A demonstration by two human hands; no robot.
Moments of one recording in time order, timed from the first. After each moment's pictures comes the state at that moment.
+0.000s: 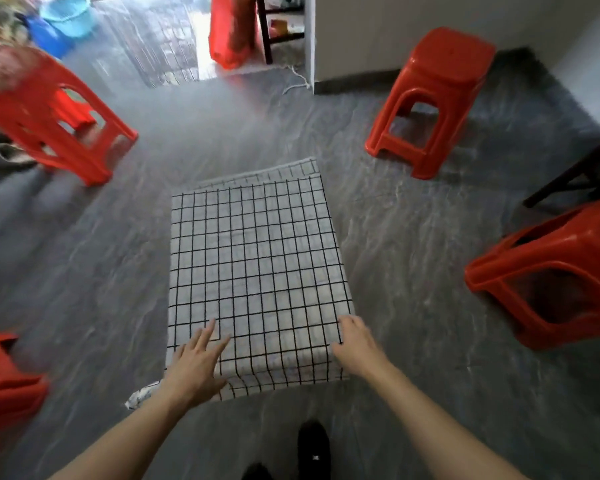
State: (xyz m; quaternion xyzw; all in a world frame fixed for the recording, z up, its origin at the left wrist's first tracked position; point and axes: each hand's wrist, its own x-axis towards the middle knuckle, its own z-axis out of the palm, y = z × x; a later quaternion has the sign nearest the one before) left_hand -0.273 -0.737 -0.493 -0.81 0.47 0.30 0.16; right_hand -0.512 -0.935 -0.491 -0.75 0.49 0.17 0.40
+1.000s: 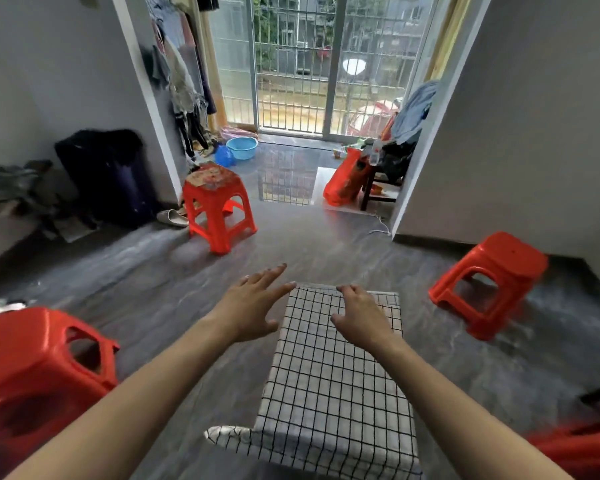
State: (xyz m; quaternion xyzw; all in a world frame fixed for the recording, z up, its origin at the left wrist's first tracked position) left_hand -0.142 -0.666 -0.127 -0.84 0.54 0.04 0.01; right_hand -0.295 -0.848 -0.146 -0.93 0.29 -0.01 0.22
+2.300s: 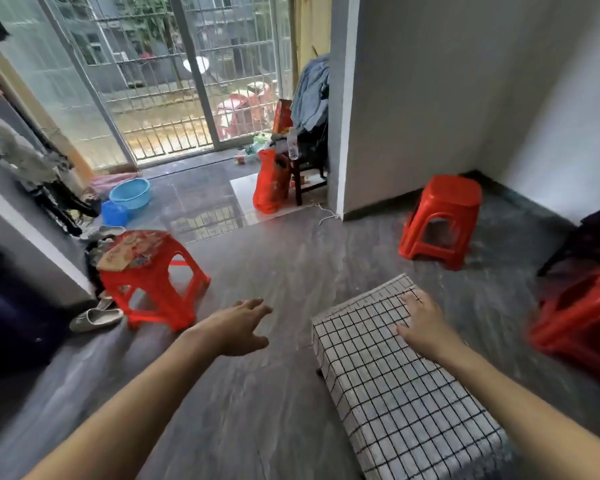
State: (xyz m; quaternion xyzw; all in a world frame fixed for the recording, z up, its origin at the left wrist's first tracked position) left_hand 0.225 -0.706 -0.127 -0.69 0.68 0.19 0.15; right_hand -0.115 -0.829 -0.183 -0.78 0.58 -0.03 0.22
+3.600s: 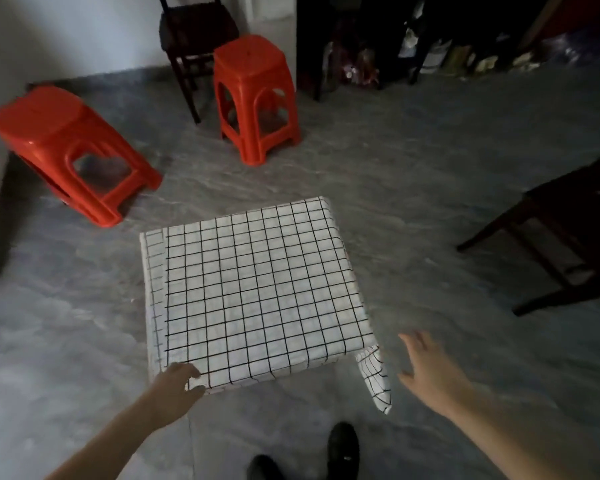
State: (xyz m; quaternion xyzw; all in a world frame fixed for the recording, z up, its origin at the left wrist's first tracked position) left_hand 0.157 -0.988 -0.460 -0.30 0.86 0.25 0.31; right_hand -0.075 -0.606 -0.401 -0.21 0.93 -0.01 0.30
